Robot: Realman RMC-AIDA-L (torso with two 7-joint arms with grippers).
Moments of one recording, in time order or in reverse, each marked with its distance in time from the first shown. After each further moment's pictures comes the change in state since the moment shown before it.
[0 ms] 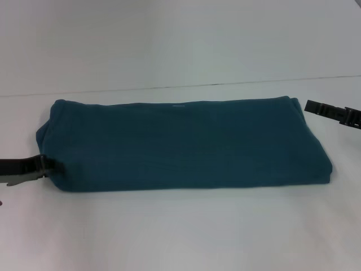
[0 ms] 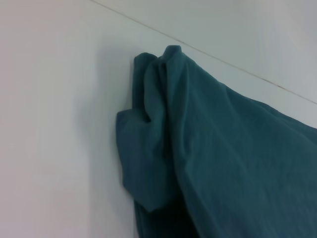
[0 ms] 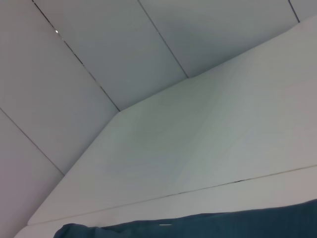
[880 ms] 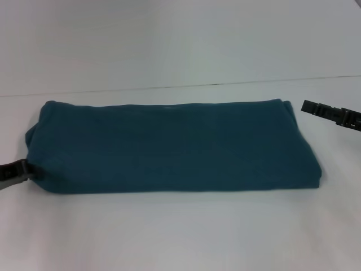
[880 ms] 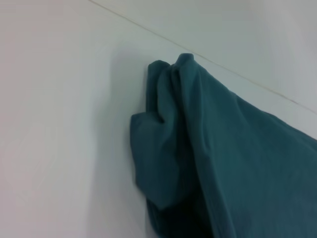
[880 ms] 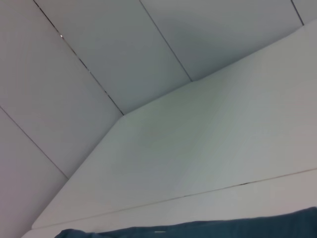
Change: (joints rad) left arm 0.044 0.006 -0.079 0.012 -0.015 0.012 0.064; right arm -0.003 0.012 0.000 0.010 0.021 0.003 -0.025
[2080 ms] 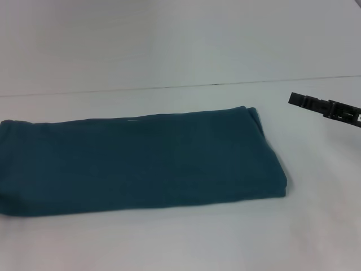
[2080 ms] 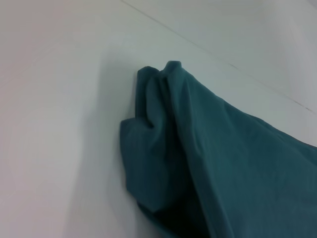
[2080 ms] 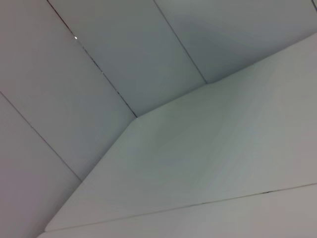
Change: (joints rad) left arm 0.126 0.029 -0.169 0.114 0.007 0.195 0.106; right arm 0.039 0.013 -0.001 0.009 0.003 0.007 -0.001
